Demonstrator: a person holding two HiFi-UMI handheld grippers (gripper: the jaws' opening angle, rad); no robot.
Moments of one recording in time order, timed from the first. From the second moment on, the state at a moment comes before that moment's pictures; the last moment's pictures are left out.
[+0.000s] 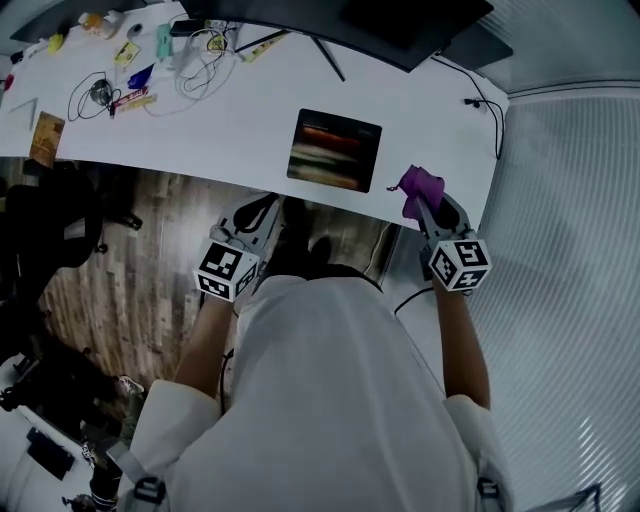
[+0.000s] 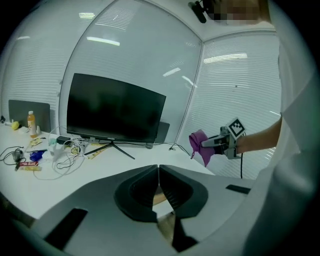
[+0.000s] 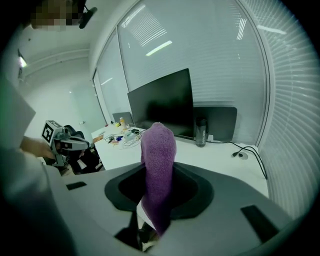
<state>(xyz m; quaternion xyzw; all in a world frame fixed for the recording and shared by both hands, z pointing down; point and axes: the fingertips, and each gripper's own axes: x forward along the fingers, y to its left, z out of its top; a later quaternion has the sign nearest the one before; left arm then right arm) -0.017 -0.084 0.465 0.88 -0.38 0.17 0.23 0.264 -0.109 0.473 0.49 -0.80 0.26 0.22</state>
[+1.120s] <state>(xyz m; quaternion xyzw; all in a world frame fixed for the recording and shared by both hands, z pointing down) -0.024 -0.136 0.528 0.86 -0.37 0.18 0.30 0.206 -0.258 0.646 0.35 -0.81 0.15 0.45</state>
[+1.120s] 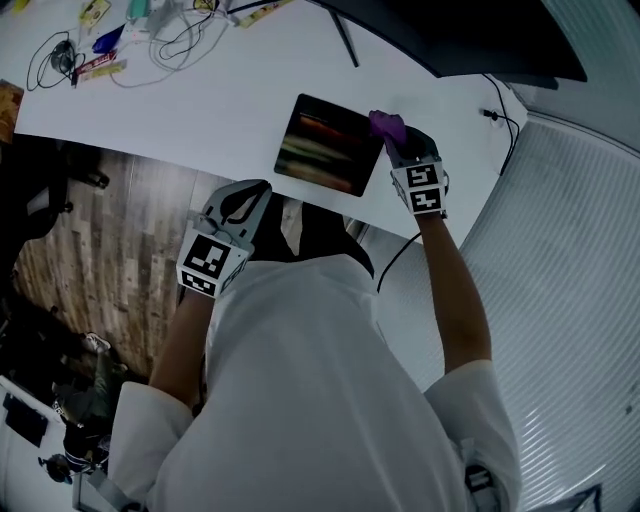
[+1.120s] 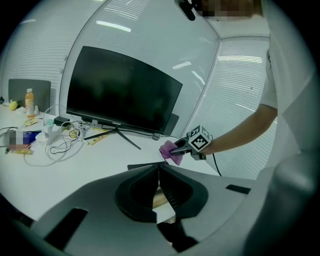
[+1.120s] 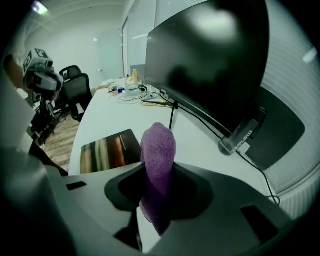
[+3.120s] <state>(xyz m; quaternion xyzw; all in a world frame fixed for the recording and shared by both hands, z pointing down) -0.054 -0.091 0.548 0.81 -0.45 0.17 0.33 0.082 -0.075 0.692 0.08 -0.86 0.18 0.47</state>
